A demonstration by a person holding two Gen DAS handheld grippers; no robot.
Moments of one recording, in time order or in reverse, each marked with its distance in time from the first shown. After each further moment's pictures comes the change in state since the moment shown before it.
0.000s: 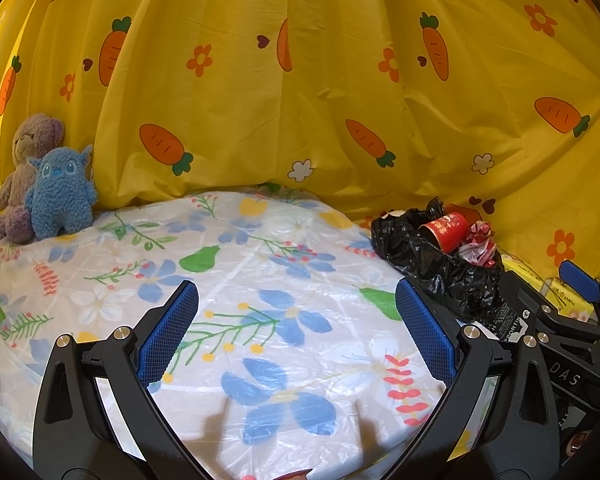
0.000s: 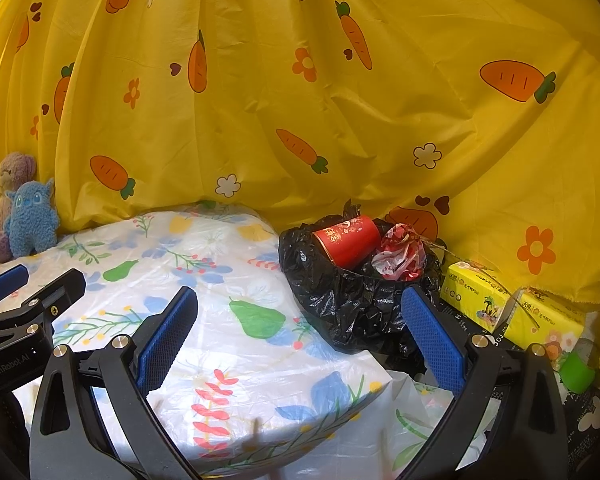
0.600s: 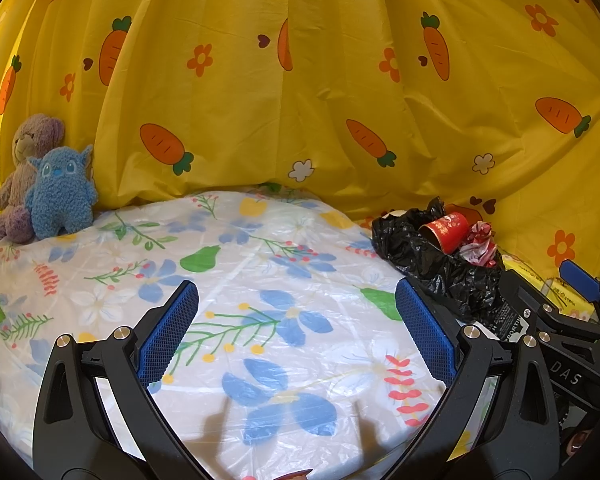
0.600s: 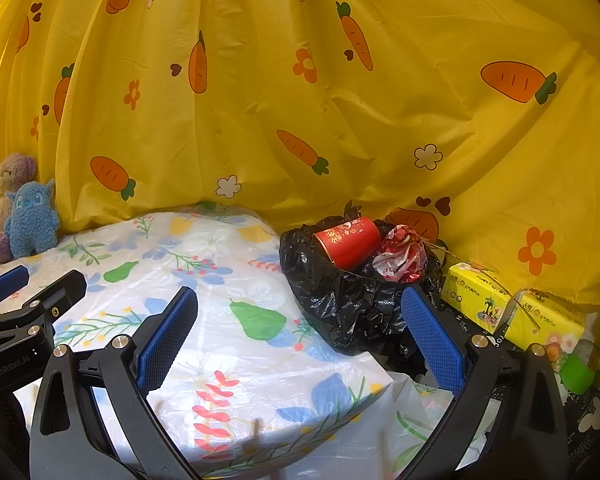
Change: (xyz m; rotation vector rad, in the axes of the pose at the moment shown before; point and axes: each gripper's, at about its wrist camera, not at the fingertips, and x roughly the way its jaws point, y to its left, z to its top) left arm 0.001 0.000 0.000 0.000 0.001 0.001; right arm 0.000 0.000 0.000 0.001 0.001 0.000
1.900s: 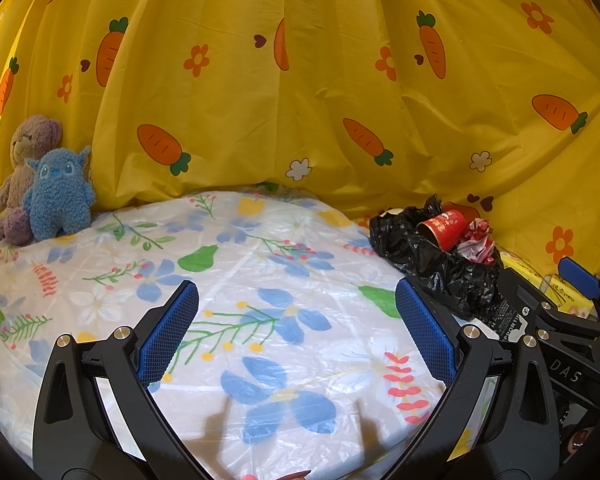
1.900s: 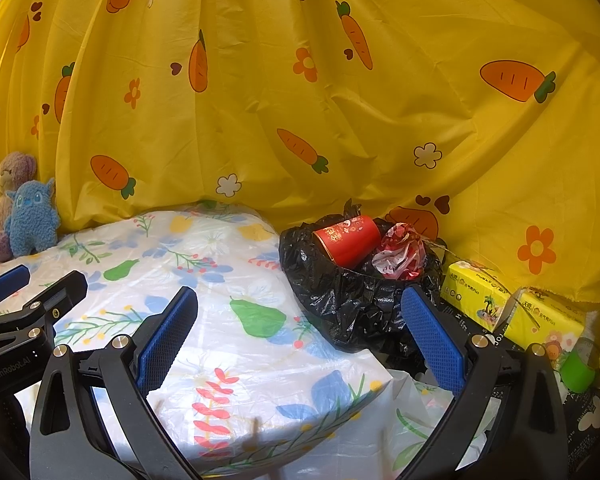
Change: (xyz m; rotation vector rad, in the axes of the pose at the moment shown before) left arm -0.001 -0.003 0.001 0.009 -0.004 -0.005; right arm -0.001 0.000 -0.001 0.002 0.000 0.001
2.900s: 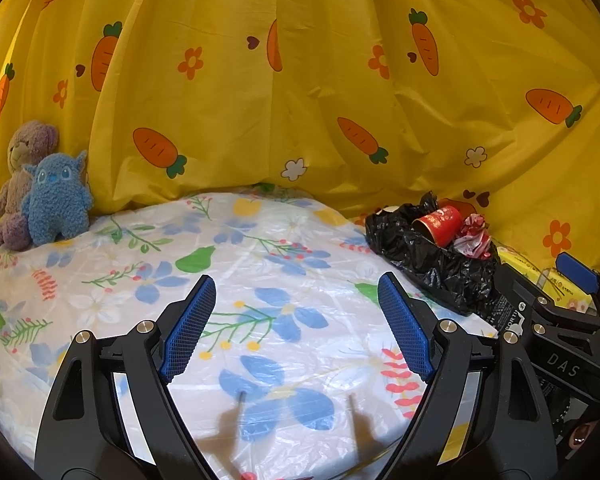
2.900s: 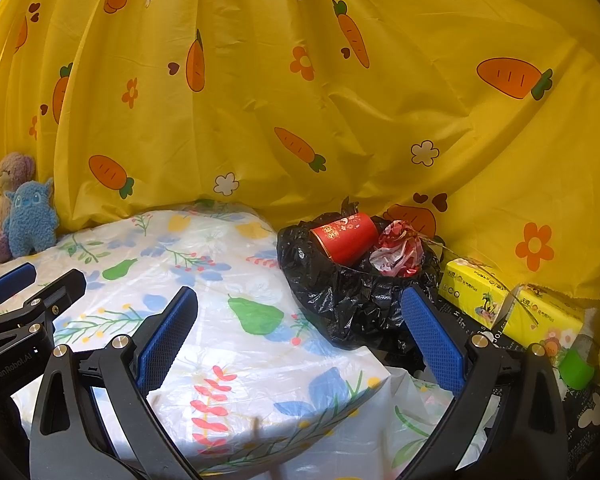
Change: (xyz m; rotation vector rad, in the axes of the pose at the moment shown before) left arm -0.003 -0.003 -0.004 0.028 0.003 -0.015; right arm -0.001 -0.002 -0.001 0.002 0.002 0.002
